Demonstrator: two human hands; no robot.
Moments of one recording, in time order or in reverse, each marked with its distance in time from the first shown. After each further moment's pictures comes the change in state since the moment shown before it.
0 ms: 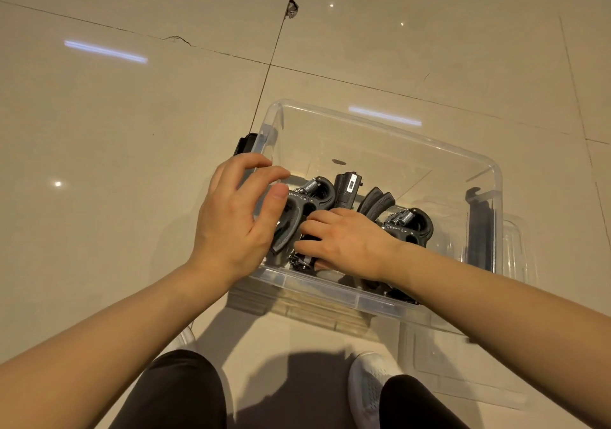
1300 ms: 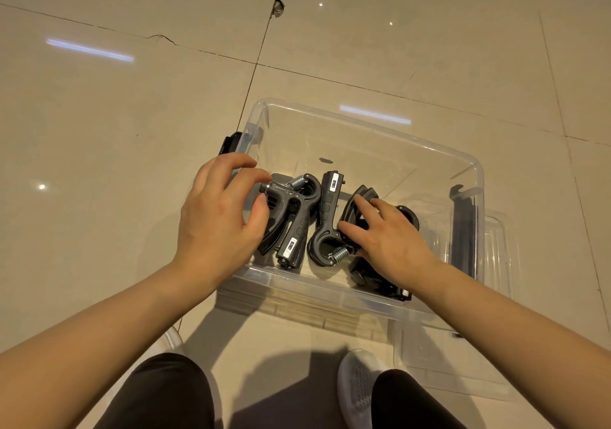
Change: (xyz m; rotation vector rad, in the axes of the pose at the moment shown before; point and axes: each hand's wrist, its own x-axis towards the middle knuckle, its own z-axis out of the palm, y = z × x) left_hand 0.001 -0.002 0.002 0.152 -0.058 -0.021; right_hand -0.063 0.012 0.002 -0.115 -0.177 0.585
